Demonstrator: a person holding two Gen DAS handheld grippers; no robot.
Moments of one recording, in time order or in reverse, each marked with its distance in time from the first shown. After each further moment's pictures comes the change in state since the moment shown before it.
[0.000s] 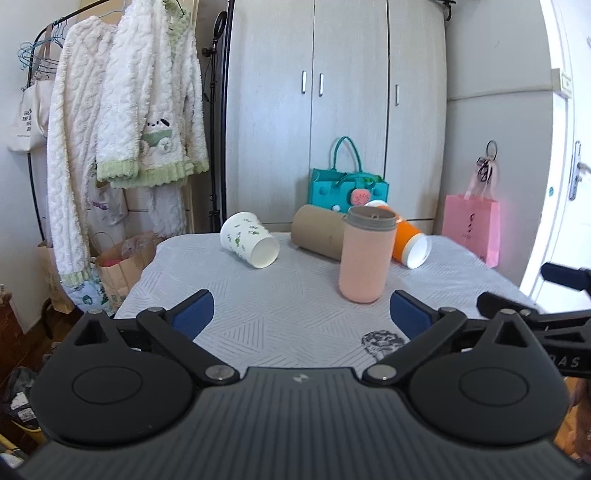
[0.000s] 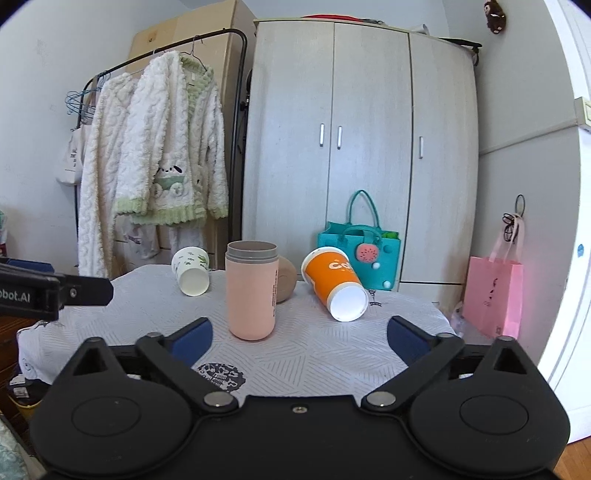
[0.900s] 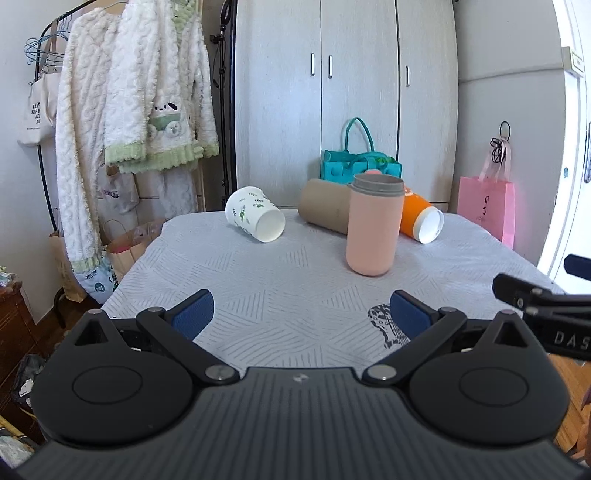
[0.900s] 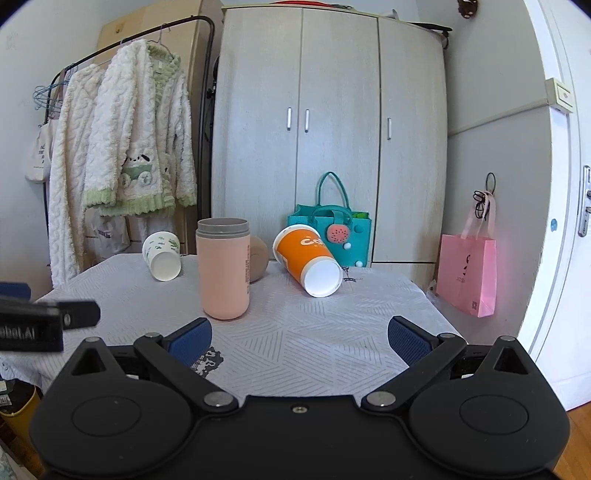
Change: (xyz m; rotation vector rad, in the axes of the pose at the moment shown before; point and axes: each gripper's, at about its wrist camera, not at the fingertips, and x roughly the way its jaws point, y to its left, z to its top) left arm 0.013 -0.014 -0.024 0.003 0.038 0.046; right arm 0.002 -0.004 -0.015 0.054 0.045 -0.101
